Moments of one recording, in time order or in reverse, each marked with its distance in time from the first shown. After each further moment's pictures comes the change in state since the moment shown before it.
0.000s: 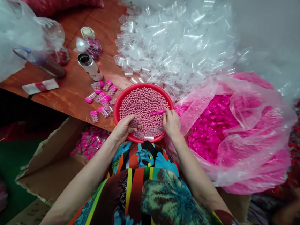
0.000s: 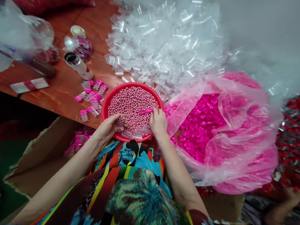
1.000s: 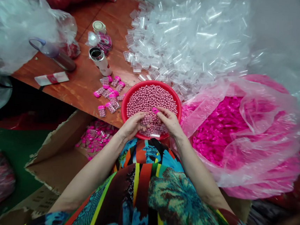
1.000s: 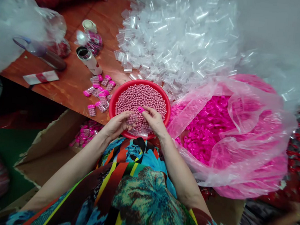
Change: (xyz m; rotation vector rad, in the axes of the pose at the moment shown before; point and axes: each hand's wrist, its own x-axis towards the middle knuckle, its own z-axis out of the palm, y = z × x) left_hand -0.009 0.003 0.005 -0.064 -0.186 -0.018; right_hand -0.002 -0.058 -0.005 1.132 -0.321 0.349
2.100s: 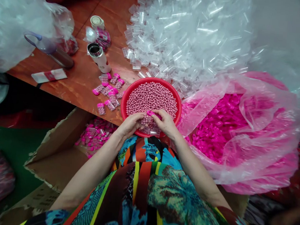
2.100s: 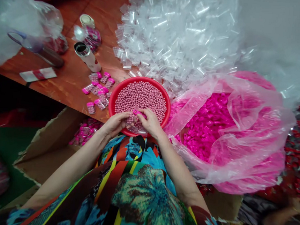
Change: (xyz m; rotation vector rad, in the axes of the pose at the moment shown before) left_hand 0.004 -0.010 -0.013 0.041 0.005 -0.004; right_hand -0.005 0.010 0.005 -0.476 -0.070 -0.283
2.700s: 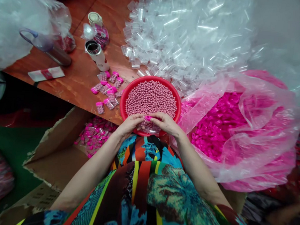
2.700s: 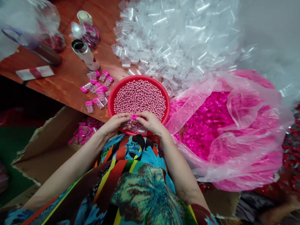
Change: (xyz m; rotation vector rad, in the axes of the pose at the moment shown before) left_hand -0.007 -0.006 -0.007 0.091 0.061 -0.060; right_hand -0.001 0.002 -0.015 -0.109 -0.329 -0.087
